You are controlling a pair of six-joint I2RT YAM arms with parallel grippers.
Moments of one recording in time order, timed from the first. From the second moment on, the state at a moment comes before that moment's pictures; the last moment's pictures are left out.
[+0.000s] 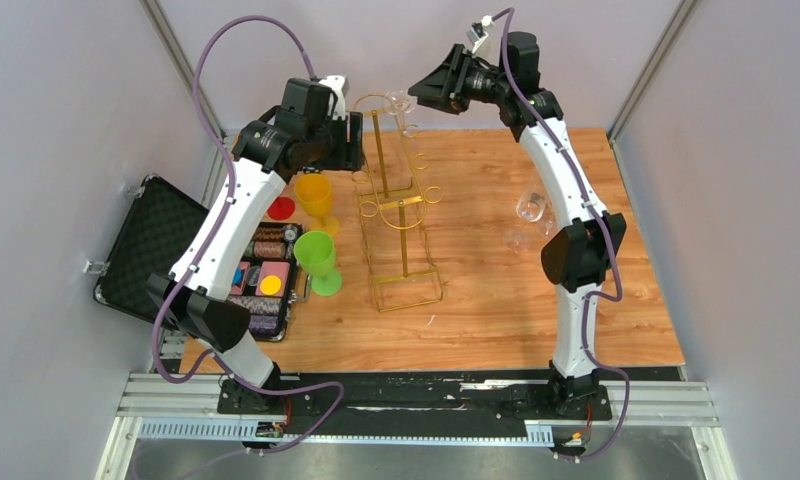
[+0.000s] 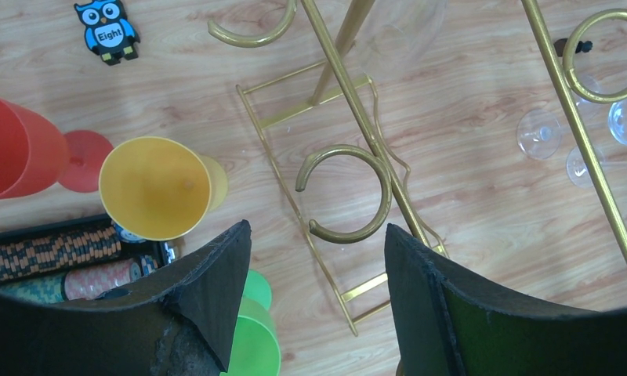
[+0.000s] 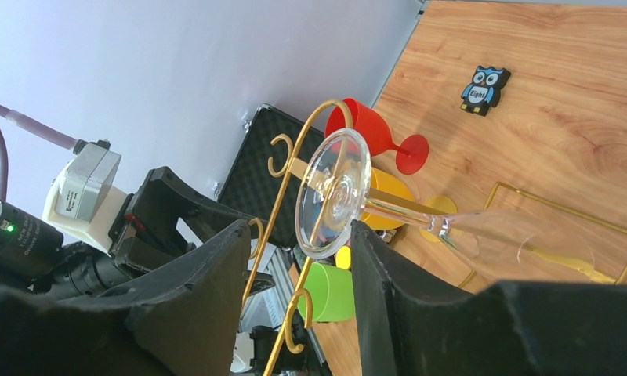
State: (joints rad) left arm -0.44 1.64 1.95 -0.99 -0.03 -0.26; right arm 0.28 2.14 2.35 -0.39 -0.82 0.84
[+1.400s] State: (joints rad) left arm -0.44 1.64 1.95 -1.01 -0.06 -0.26; right arm 0.33 2.14 2.32 -0.34 -0.78 0.87
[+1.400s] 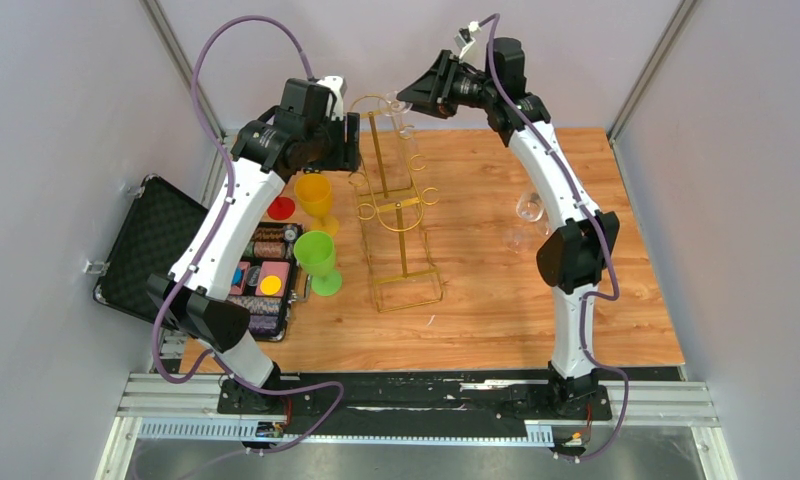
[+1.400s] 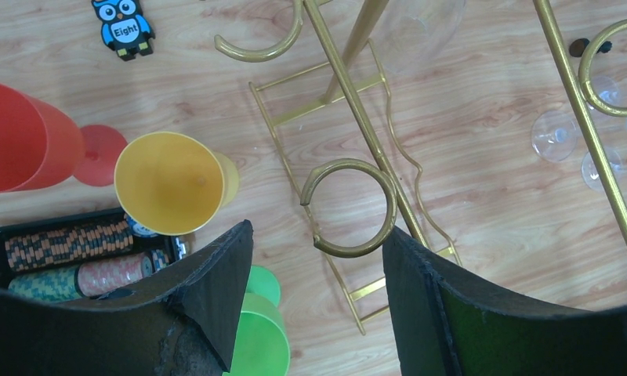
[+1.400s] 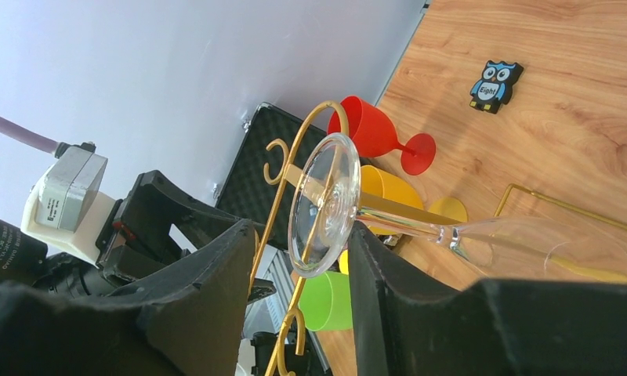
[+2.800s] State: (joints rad) left arm -0.44 1.64 1.95 -1.01 -0.06 -0.25; right arm 0.34 2.10 2.27 -0.32 -0.71 0.76
